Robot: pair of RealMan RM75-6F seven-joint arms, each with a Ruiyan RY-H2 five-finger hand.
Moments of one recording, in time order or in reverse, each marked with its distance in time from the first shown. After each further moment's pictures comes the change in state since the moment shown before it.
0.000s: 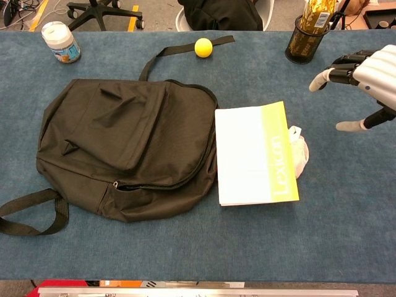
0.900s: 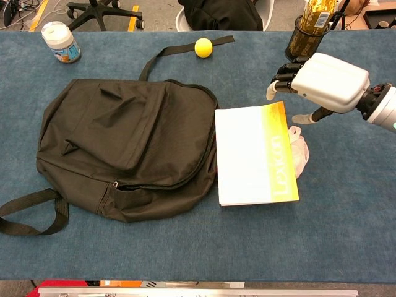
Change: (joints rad) left arm 0.026 -0.006 0.003 0.003 -0.014 0.011 -0.002; right arm 0.210 -0.250 -0.052 0.392 -0.064 -0.011 0.085
